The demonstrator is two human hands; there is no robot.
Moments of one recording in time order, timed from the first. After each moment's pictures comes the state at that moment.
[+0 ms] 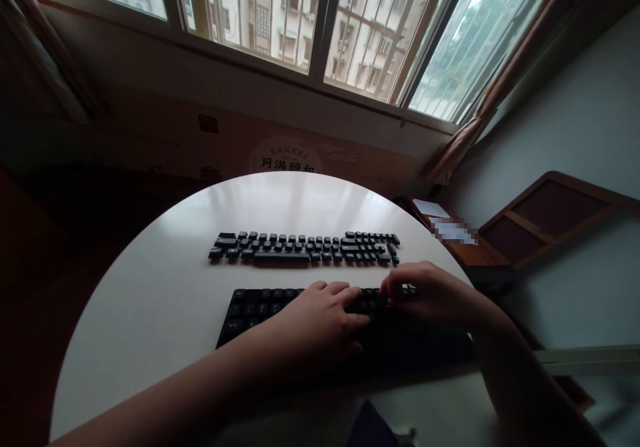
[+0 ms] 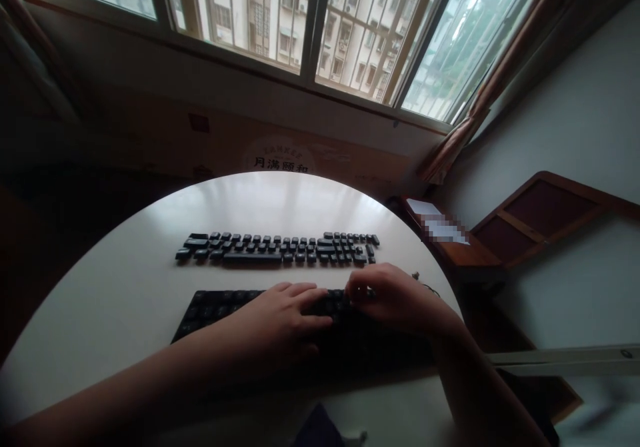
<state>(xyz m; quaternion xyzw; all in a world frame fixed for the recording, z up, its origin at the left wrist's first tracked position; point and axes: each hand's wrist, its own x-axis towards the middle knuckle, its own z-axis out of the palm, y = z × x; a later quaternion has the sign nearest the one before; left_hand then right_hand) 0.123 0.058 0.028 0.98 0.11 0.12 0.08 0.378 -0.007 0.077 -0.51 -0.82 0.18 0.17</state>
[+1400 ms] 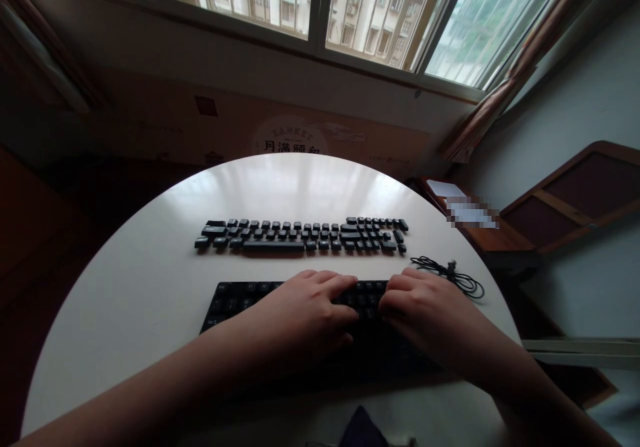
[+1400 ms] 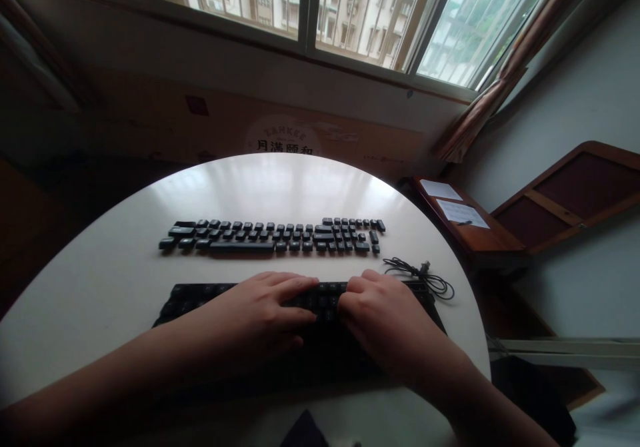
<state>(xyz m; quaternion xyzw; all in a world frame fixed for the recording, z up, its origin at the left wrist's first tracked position) 0.120 0.068 0.032 0.98 0.10 0.12 0.10 0.352 -0.025 0.060 -0.55 -0.83 0.02 0.04</state>
